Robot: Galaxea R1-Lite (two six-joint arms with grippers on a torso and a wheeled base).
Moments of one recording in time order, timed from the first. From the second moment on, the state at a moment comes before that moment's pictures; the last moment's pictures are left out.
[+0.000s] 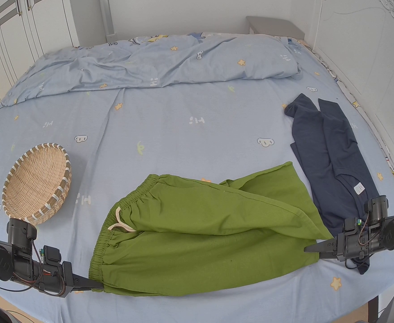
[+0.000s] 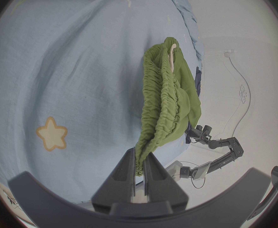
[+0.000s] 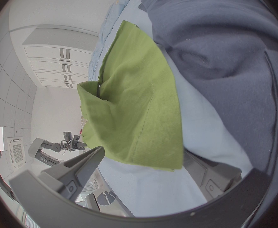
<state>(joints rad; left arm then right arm) 0.15 1.66 -0.22 -0.30 -0.83 -0.30 -0.12 1.99 -0.37 -0.56 0.89 0.16</state>
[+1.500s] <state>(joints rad) 0.22 1.64 -0.33 0.10 -0.83 -0.15 -0.06 1.69 -0.29 -0.24 0.84 0.15</state>
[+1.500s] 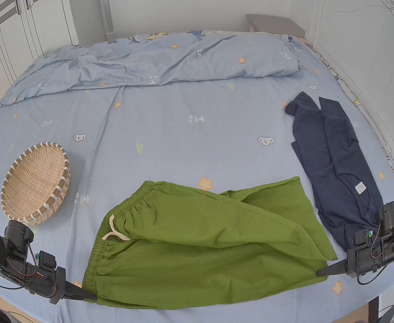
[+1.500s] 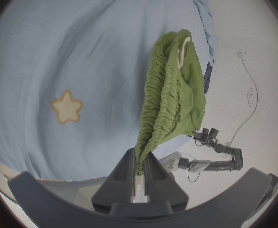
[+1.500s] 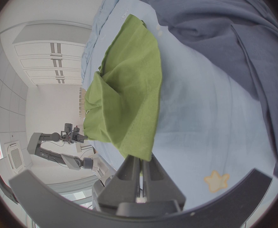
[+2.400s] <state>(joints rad) 0.30 1.68 -0.39 0.38 -0.65 0.16 0.01 1.70 -0.16 -0.22 0.73 0.12</state>
